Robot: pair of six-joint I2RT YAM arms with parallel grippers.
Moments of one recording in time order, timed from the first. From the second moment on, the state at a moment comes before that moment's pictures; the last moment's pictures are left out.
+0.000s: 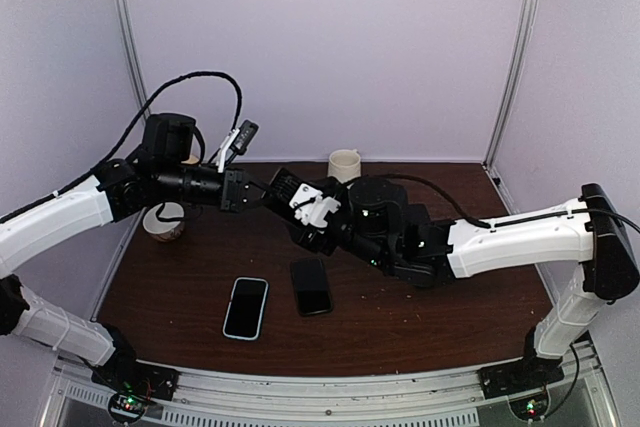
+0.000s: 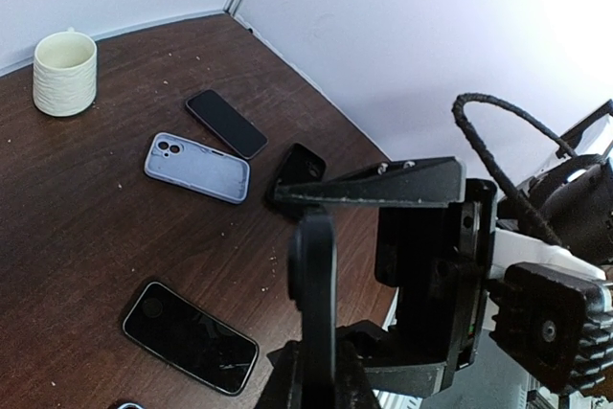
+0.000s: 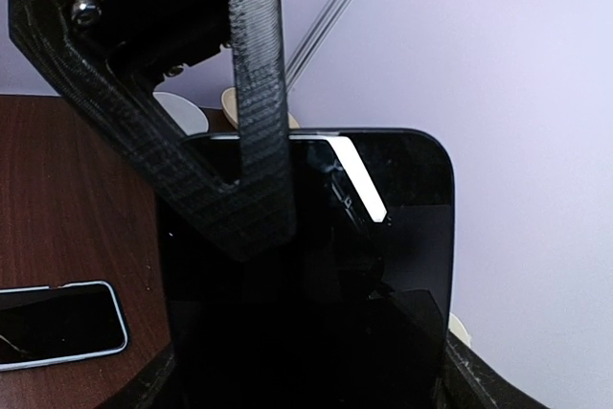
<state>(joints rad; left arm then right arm) -0.68 1.25 1.12 -0.30 0.58 -0.37 1.17 1.65 1.14 0.36 0.40 -0.49</state>
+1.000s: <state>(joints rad) -0.61 1.26 1.16 -0.47 0.06 -0.17 0.96 1.65 1.11 -0.09 0.31 0.24</state>
